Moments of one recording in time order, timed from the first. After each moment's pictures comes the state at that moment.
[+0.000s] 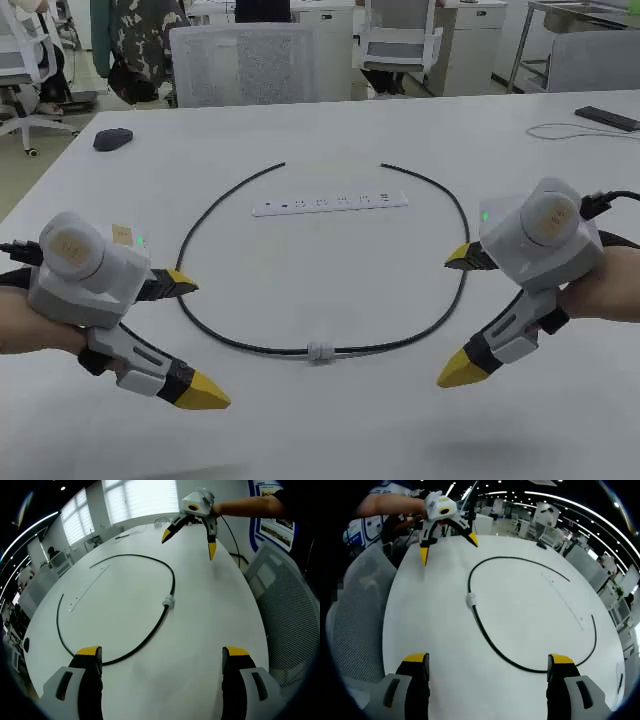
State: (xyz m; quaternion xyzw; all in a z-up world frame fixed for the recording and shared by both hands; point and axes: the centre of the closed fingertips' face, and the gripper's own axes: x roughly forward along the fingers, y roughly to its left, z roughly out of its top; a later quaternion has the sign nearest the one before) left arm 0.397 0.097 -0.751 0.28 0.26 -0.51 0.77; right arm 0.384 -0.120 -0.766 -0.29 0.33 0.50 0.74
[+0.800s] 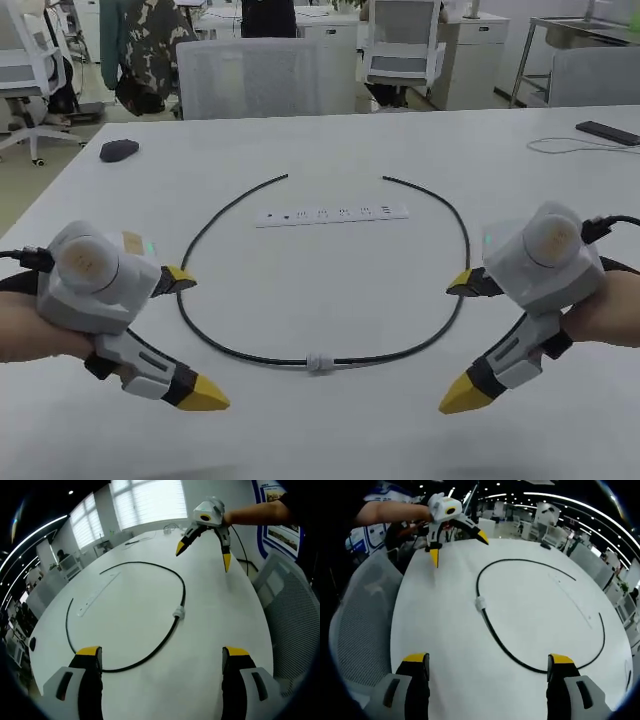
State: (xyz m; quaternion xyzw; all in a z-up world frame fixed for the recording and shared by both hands) left arm 0.400 0.102 -0.749 0.27 0.26 -0.50 0.78; right arm 0.381 -0.114 -0.763 -0.28 0.33 0.51 0.75
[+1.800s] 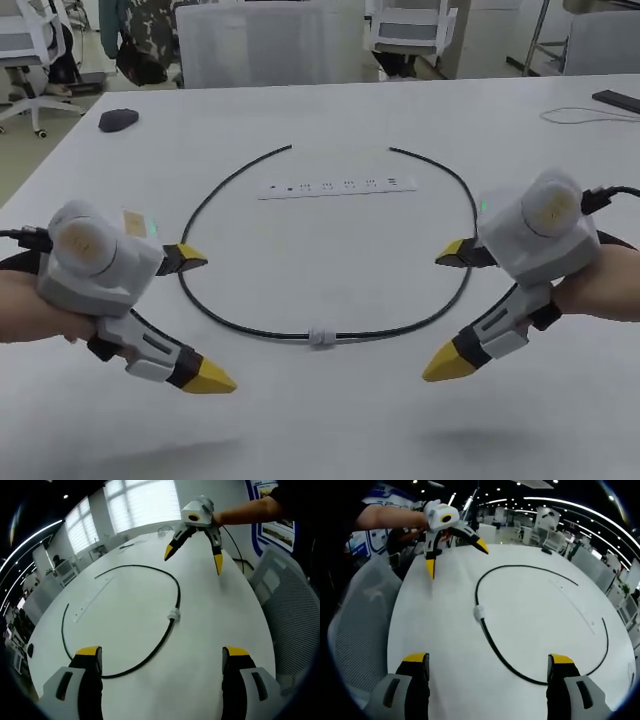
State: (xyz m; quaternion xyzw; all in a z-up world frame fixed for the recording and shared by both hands) left arm 0.396 0.092 -0.755 0.27 0.24 -0.52 0.77; right arm 0.389 -0.094 -0.768 -0.26 0.31 0.52 0.75
